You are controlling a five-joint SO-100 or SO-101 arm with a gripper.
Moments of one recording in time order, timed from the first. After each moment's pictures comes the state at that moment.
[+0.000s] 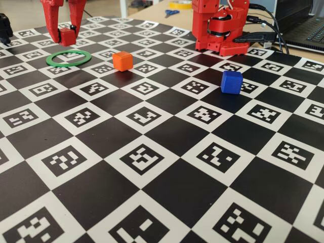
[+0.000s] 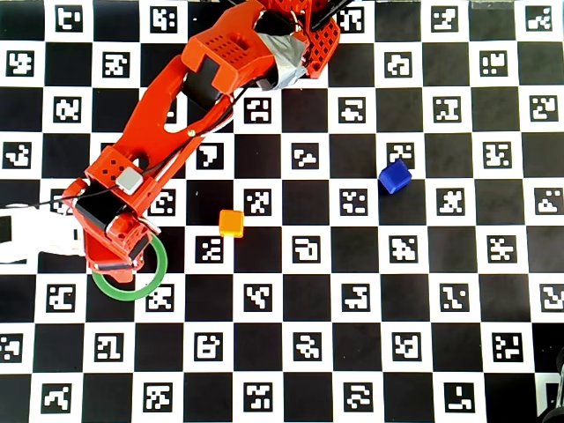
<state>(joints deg) 39.0 42.7 37.3 88.9 -44.6</state>
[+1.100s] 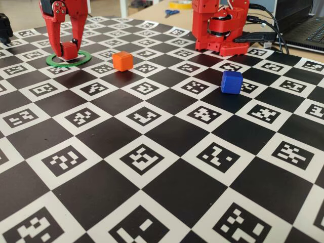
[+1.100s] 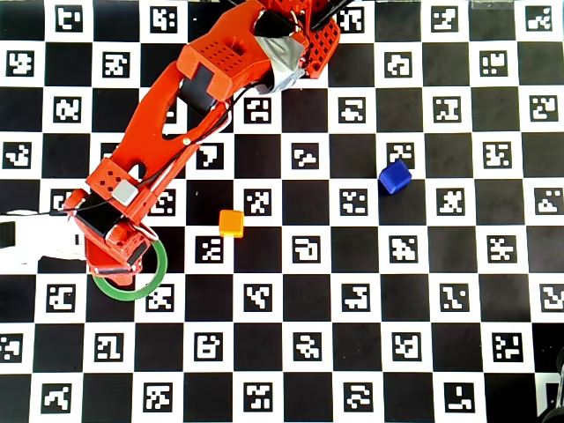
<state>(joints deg) 39.7 40.3 42.8 81.5 -42.9</state>
